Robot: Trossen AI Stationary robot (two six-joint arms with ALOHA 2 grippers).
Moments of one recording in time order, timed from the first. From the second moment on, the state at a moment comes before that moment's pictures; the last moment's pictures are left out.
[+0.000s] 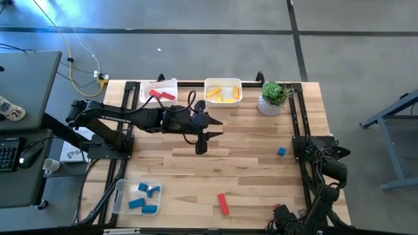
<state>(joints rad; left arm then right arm) 0.04 1.48 1.27 -0.11 -0.17 0.04 1.15 2.20 1.62 -1.20 0.03 2.28</state>
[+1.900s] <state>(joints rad) 0.10 1.48 1.27 -0.46 0.16 -0.72 0.56 1.97 1.62 -1.18 0.90 0.48</state>
